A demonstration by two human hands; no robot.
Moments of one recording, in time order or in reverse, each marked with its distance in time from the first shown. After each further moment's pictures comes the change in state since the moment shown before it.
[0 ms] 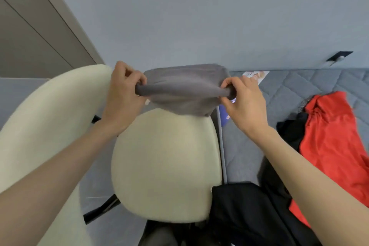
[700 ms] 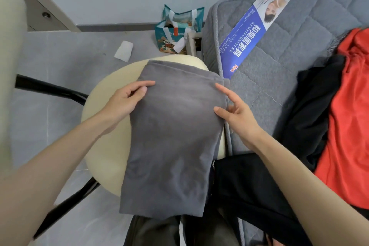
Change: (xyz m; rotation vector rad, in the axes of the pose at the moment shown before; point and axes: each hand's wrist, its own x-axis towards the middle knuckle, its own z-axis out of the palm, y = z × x) left_hand -0.084 -0.093 0.146 -0.534 -0.664 -0.638; right_hand -0.107 0.097 0.129 0.975 -0.425 0.741
